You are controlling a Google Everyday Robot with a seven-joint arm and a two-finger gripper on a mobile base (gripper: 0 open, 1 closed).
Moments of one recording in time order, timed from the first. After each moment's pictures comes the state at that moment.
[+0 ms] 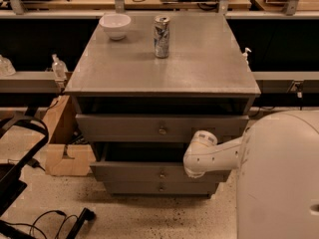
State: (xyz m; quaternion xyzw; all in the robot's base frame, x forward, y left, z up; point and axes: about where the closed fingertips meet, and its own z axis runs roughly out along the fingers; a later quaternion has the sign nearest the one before) arm 0.591 -0.149 0.425 -0.73 0.67 -0.12 0.09
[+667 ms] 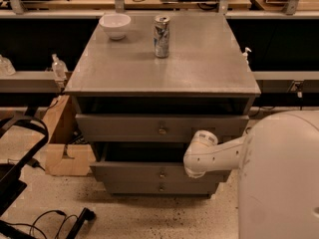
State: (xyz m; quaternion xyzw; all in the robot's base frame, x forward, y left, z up) arm 0.588 -0.149 0.427 -0.73 0.67 -0.12 0.09
